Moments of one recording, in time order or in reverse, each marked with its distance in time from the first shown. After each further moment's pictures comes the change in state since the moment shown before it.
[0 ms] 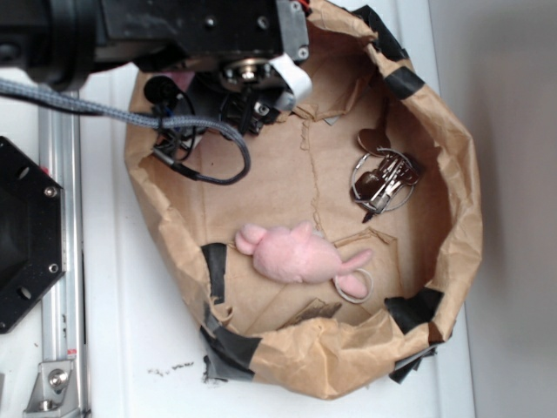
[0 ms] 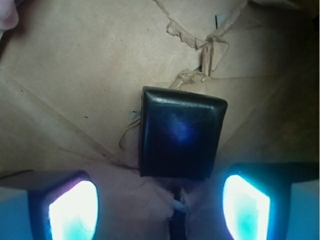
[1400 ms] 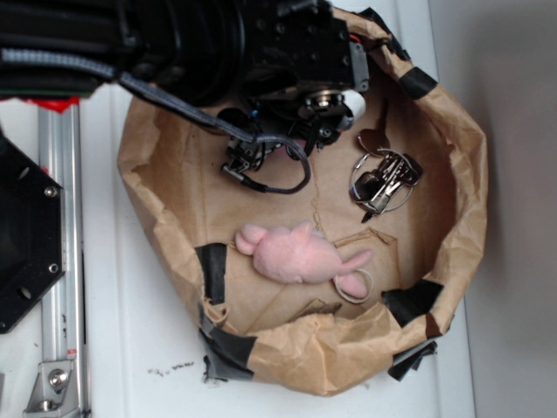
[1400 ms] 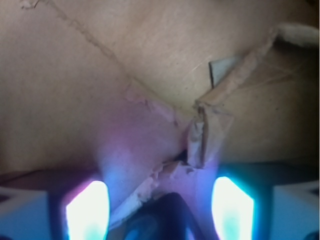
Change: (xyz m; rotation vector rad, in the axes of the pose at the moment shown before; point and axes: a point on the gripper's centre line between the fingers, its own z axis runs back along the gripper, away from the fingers) arm 0.056 0.006 -0.042 -0.040 -0.073 0.018
